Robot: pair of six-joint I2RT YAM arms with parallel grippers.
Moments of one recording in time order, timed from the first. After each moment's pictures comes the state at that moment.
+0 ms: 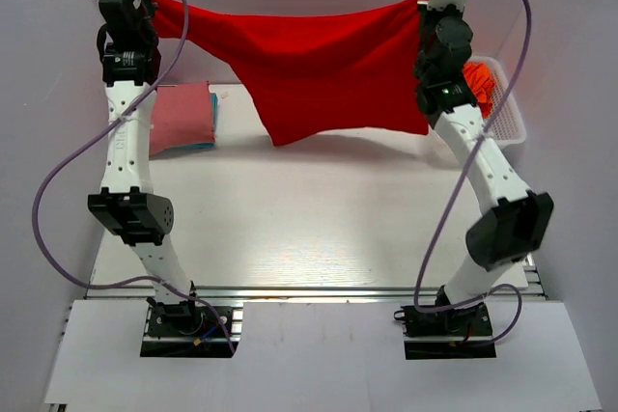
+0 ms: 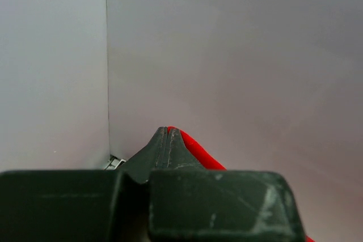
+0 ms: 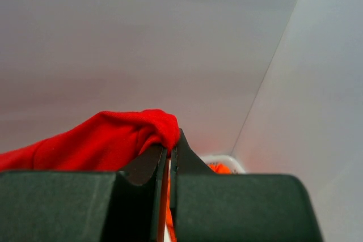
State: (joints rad) left arm 0.02 1.85 2.28 -0.26 -0.43 -0.14; right arm 0.33 1.62 1.71 0.25 0.56 -0.33
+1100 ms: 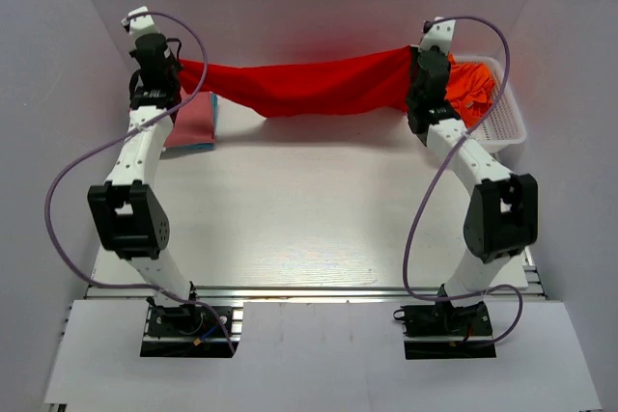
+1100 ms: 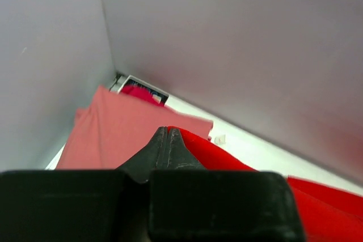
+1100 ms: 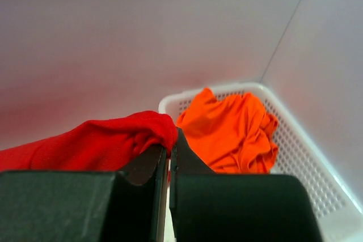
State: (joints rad) left arm 0.02 1.78 1.70 -0.04 -0.40 -0.19; right arm 0.28 1.76 1.48 0.36 0.56 -0.13
